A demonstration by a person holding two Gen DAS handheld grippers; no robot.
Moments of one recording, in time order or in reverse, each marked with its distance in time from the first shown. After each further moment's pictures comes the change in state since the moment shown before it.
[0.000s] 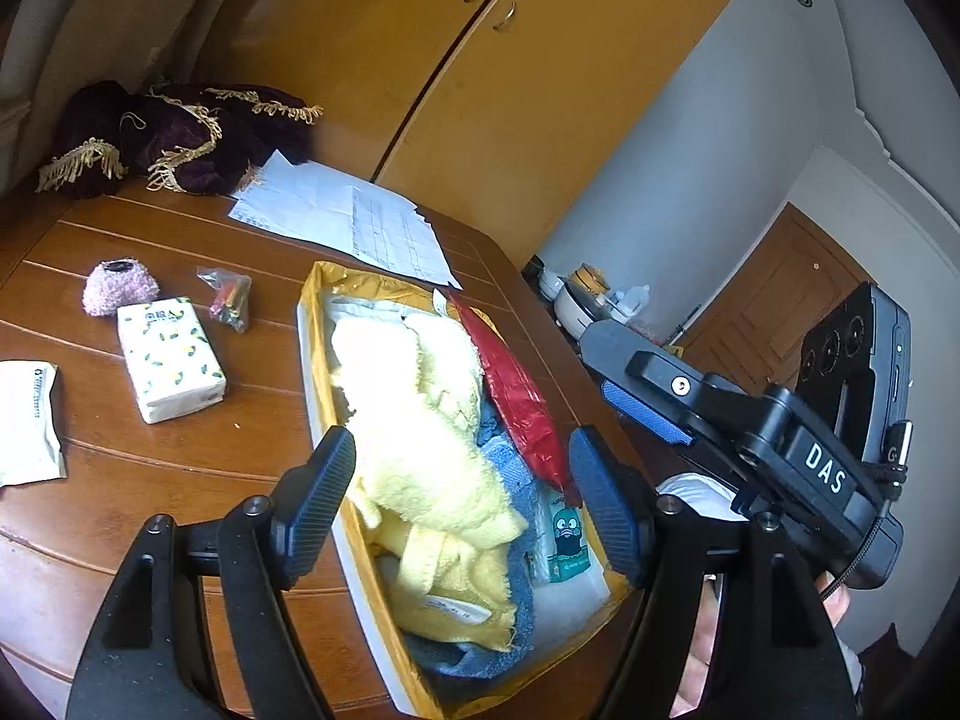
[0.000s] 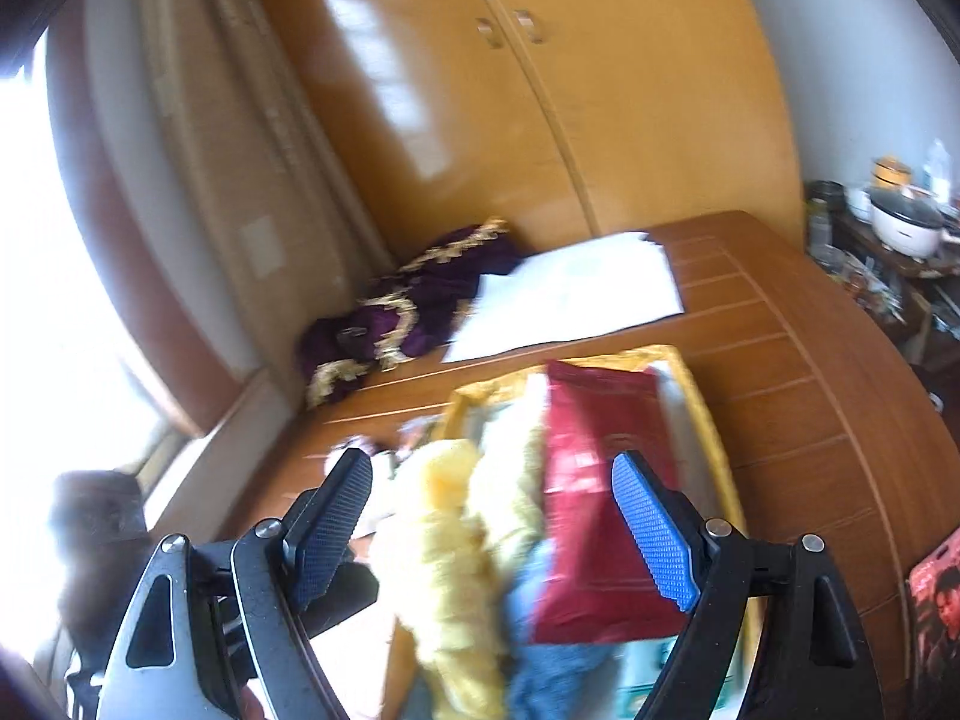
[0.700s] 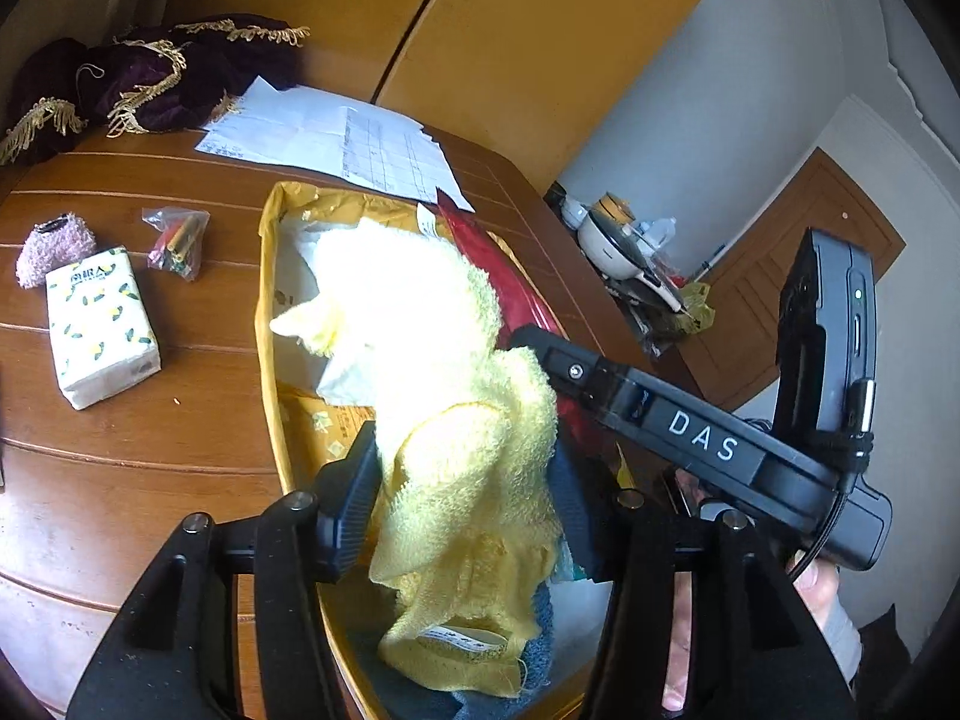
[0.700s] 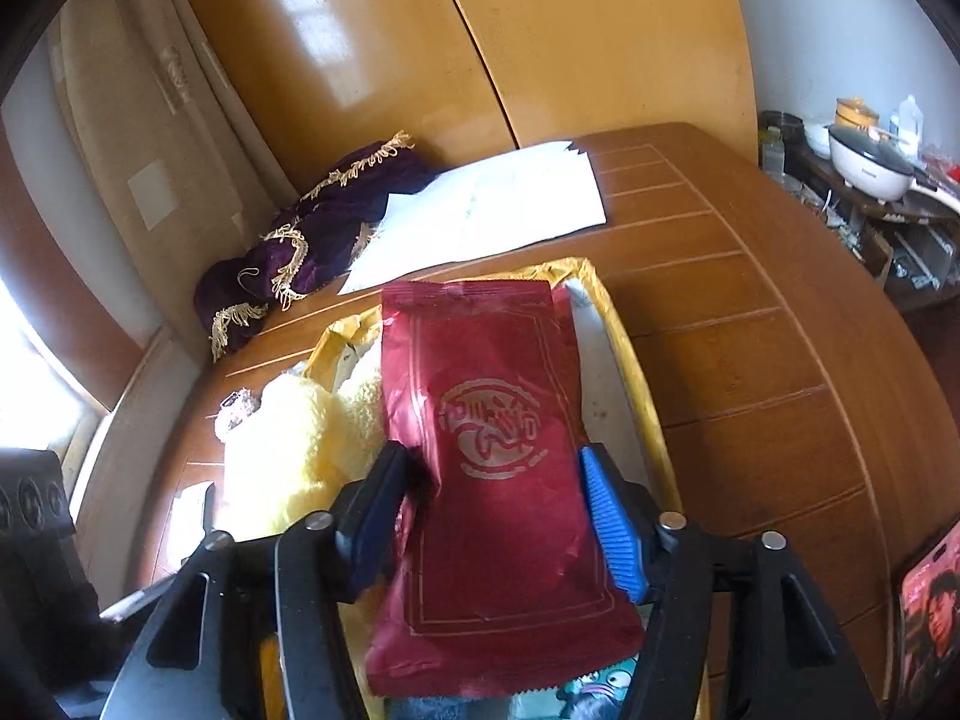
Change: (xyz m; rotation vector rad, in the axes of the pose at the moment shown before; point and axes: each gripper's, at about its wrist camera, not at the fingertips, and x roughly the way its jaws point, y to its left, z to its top) left arm 0.072 -0.014 -0.005 0.023 0.214 0.043; right arm 0.056 -0.059 -0.008 0.072 0.198 -0.172
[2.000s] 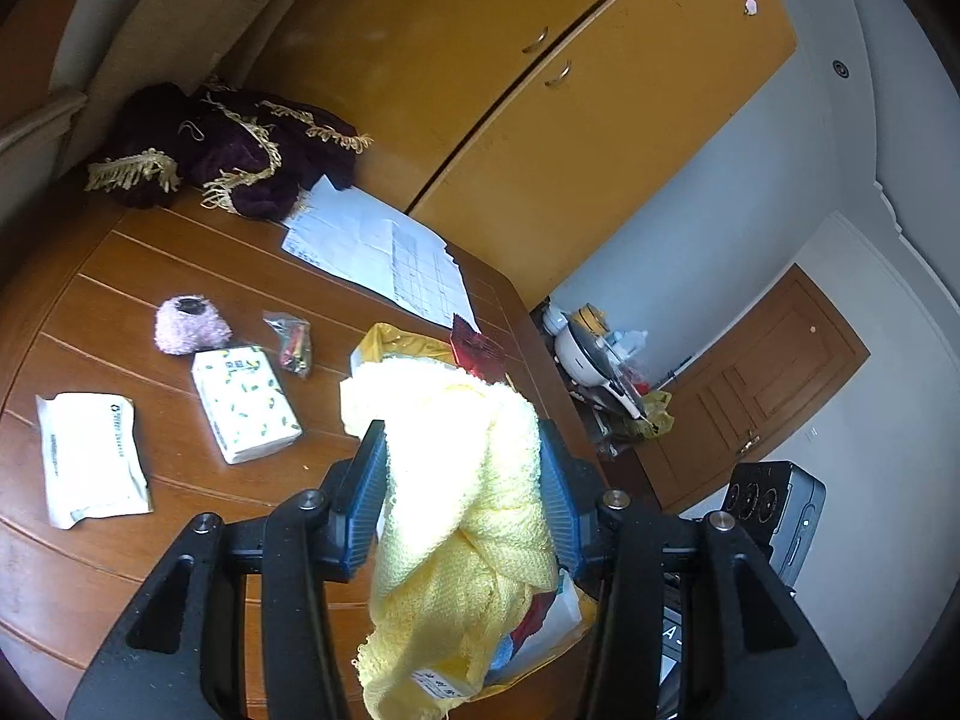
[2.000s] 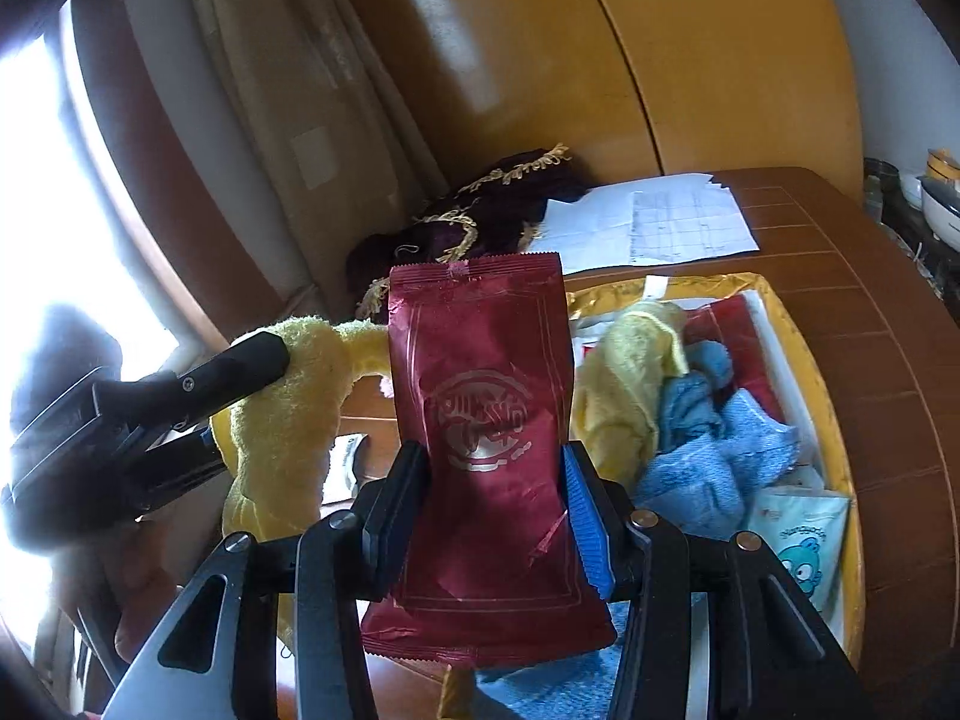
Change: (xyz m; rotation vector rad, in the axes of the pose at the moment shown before) left arm -0.114 0.051 0.025 -0.157 -0.213 -0.092; right arm -0.045 0.083 -0.034 -0.131 -0.047 0.216
